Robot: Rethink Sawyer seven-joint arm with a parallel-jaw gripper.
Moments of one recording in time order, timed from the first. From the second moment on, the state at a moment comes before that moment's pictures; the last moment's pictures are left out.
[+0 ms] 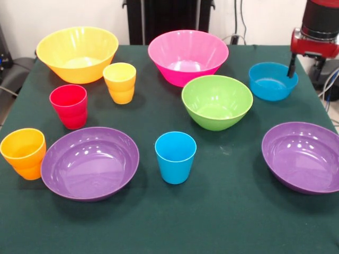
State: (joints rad) arm 0.30 -0.50 -0.06 1.77 0.23 0.30 2.13
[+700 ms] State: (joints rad) arm 0.33 -0.41 -0.06 1.77 0.24 0.21 2.13
